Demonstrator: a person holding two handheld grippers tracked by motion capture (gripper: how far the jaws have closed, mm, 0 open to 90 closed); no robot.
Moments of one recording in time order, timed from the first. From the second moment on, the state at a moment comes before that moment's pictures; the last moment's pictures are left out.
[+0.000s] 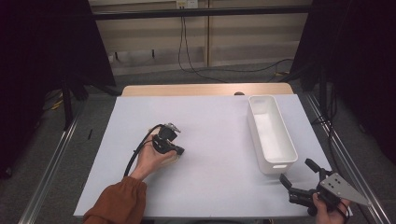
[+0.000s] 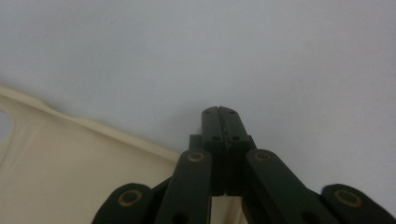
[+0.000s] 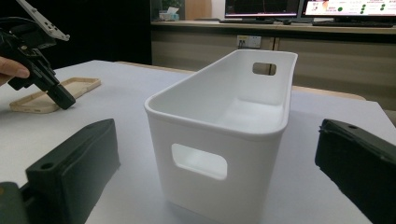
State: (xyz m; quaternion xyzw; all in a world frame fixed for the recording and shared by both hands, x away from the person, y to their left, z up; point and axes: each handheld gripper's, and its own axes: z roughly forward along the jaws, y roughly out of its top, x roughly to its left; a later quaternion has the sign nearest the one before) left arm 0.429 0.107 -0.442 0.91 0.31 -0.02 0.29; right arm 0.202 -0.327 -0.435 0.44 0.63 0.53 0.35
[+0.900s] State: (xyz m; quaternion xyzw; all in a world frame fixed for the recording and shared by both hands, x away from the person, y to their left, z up) left arm 0.414 0.122 -0.442 0.91 0.31 -0.01 0.28; right arm 0.202 -0.327 -0.435 0.44 0.63 0.53 0.35
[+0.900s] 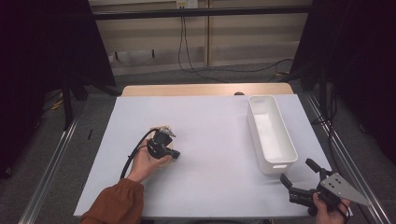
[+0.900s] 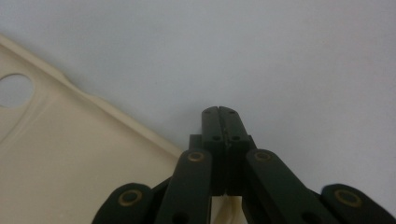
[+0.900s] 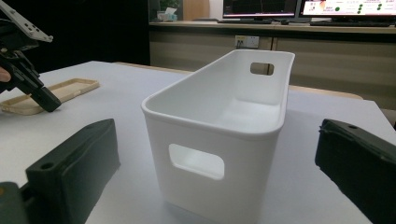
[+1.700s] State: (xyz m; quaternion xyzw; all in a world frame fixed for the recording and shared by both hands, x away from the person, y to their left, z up) left arm 0.403 0.138 -0.442 0.91 0.31 -0.01 0.29; right arm 0.202 -0.327 -0.435 0.44 0.63 0.53 0.35
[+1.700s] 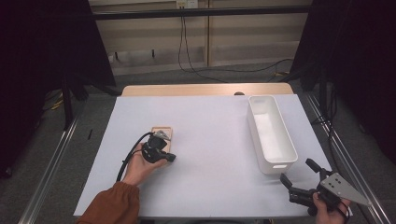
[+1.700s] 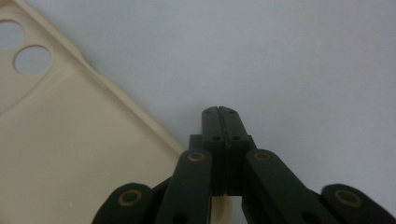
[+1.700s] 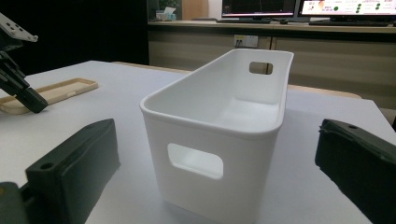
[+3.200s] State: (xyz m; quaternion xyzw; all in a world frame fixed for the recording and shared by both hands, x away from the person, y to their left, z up) left arm 0.388 0.168 -0.426 0.86 0.31 0.04 0.40; right arm 0.204 -0.327 -0.435 0.45 0.63 0.53 0.35
